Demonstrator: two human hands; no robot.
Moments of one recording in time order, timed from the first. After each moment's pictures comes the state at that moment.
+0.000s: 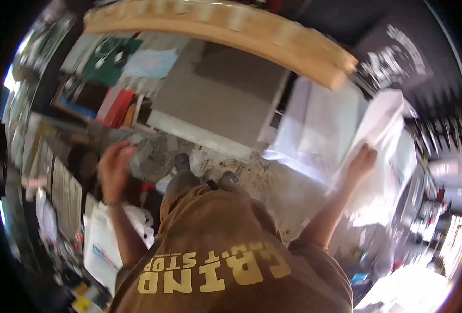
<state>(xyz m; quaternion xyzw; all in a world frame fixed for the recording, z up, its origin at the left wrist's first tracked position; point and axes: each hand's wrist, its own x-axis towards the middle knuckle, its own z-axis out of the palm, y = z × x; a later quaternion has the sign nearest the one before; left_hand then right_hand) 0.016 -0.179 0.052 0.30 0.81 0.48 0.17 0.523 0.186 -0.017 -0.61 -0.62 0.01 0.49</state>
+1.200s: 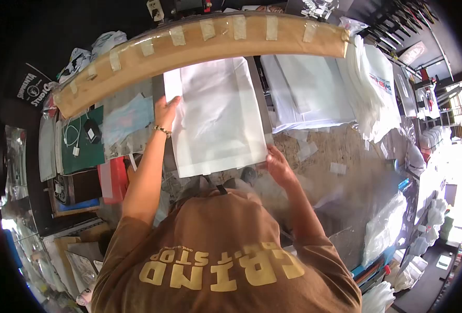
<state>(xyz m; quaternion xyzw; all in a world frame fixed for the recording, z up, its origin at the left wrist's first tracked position) -0.111 0.128 -0.136 0.49 0.68 0.47 0.28 0.279 -0.049 -0.106 -0.40 -0.34 0.75 0.41</state>
